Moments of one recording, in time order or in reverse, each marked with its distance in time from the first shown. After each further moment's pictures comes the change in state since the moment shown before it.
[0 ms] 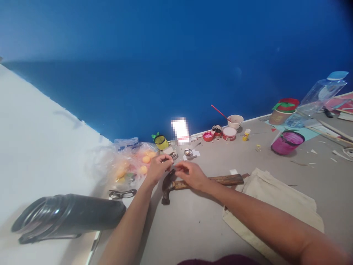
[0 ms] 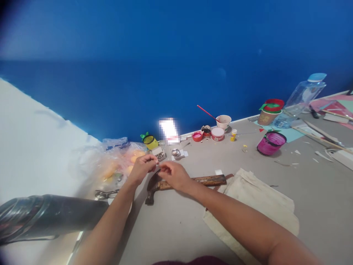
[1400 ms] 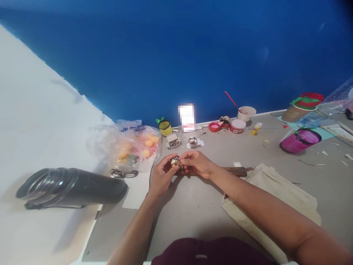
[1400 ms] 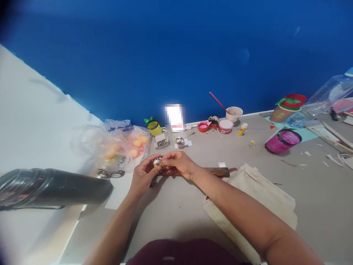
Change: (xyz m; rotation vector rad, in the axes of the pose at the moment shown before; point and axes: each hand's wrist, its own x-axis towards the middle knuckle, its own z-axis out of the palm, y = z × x) left_hand -0.086 -0.015 0.023 -0.248 0.092 0.009; right_hand -0.004 -0.007 -0.008 0.917 -0.214 0.486
